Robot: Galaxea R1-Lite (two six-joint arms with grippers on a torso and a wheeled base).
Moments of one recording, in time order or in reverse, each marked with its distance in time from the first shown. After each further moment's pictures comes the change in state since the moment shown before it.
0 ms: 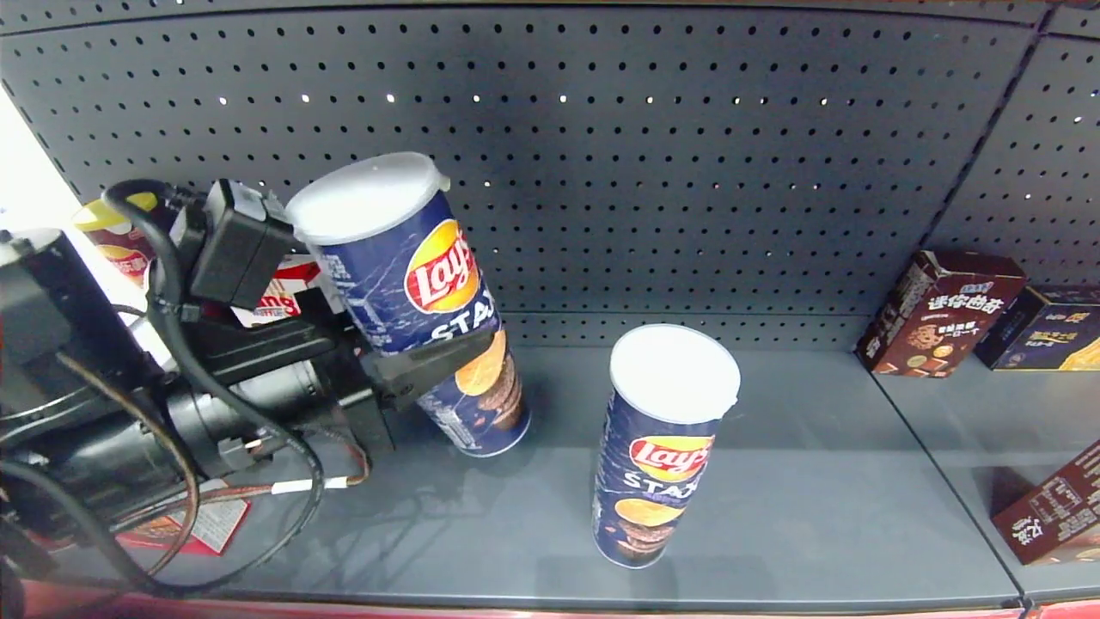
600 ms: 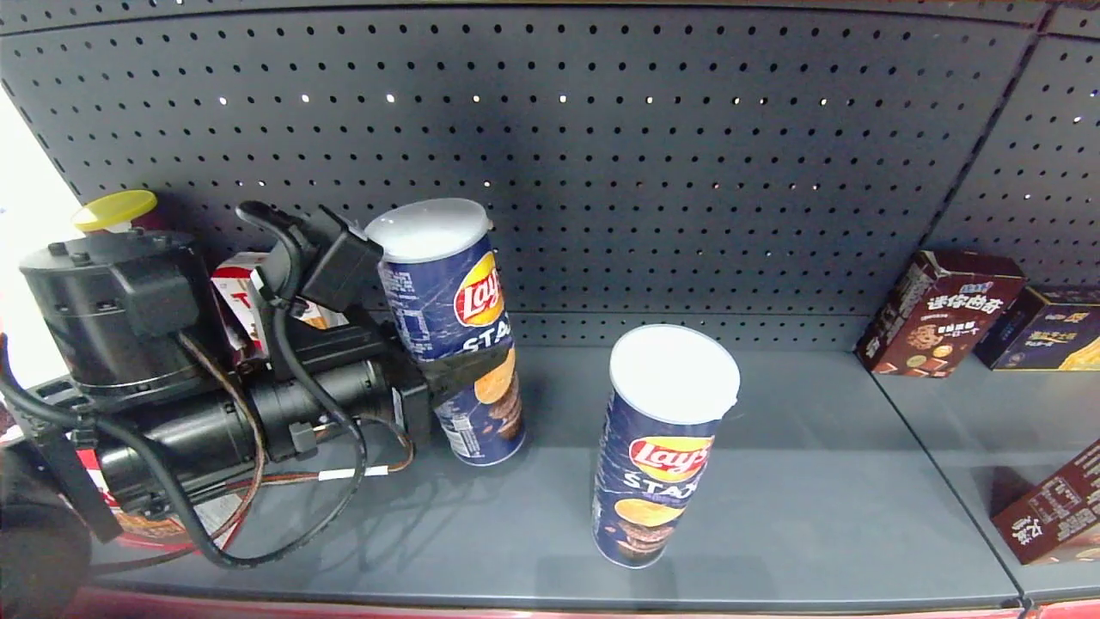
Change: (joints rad) left arm -0.009 0.072 -0.071 0.161 0.104 0.025; right arm 0.000 0.000 0.000 0.000 0.000 0.000
